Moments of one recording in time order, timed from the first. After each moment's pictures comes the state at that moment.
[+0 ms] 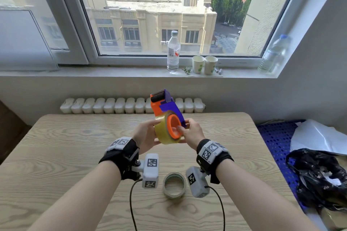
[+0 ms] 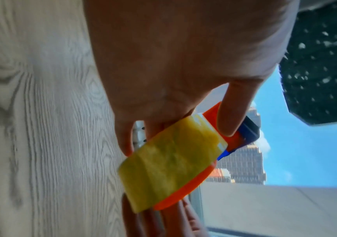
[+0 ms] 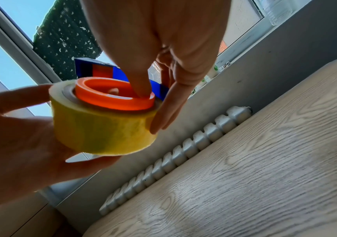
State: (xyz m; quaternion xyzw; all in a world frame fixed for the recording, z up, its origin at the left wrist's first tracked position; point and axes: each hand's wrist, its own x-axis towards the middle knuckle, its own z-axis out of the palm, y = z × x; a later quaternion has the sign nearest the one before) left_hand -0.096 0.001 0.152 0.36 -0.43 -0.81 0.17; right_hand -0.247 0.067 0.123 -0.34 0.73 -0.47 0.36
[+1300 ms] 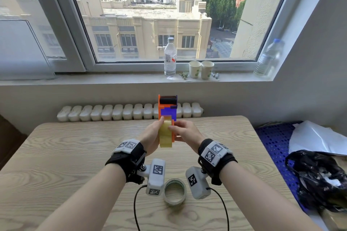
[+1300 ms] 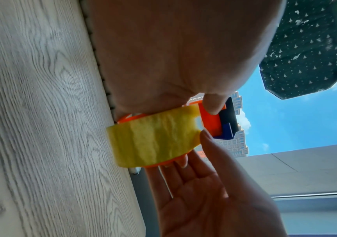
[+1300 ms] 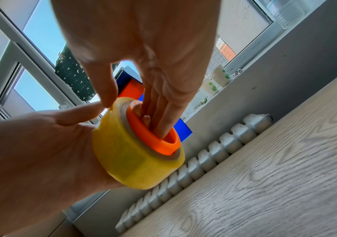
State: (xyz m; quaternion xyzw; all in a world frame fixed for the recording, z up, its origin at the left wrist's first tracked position) left_hand -0.117 0.002 0.160 0.34 -0.51 -0.76 0.20; right_hand -0.240 0.068 0.156 -0.36 0.61 -0.52 0.48
